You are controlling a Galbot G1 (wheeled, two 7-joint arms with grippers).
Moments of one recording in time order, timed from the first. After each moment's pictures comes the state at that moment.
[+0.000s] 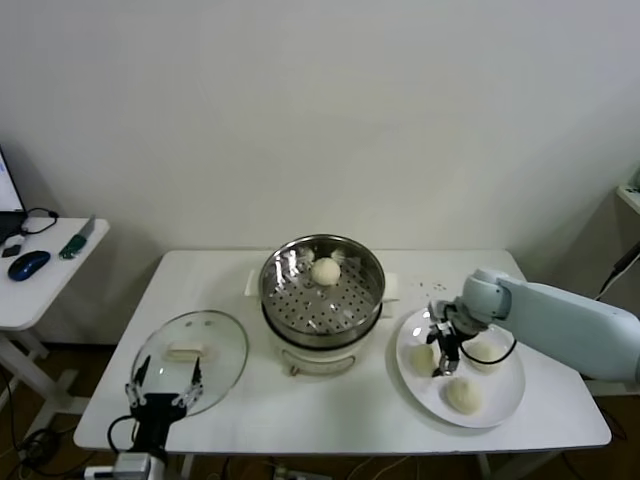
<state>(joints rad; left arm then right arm) 1.72 -1.45 -0.65 -2.05 0.05 0.00 -0.08 0.12 0.74 -1.18 1.28 0.24 -0.37 -0.93</state>
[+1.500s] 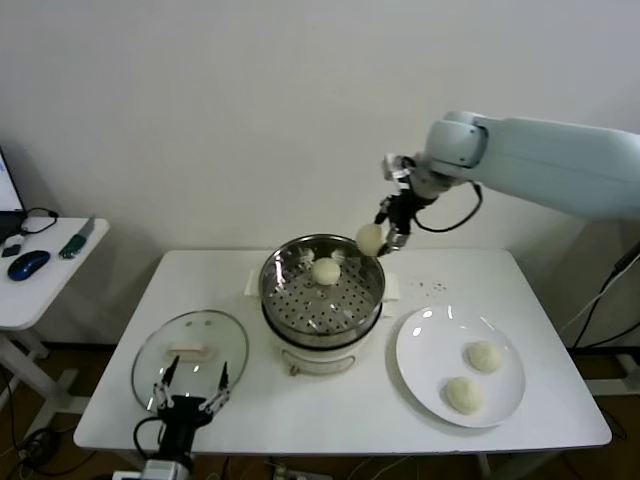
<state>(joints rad) 1.73 -1.45 -0.55 -2.08 0.12 0.00 -0.10 0.88 1.08 -1.59 1.23 0.82 -0.38 -0.93</state>
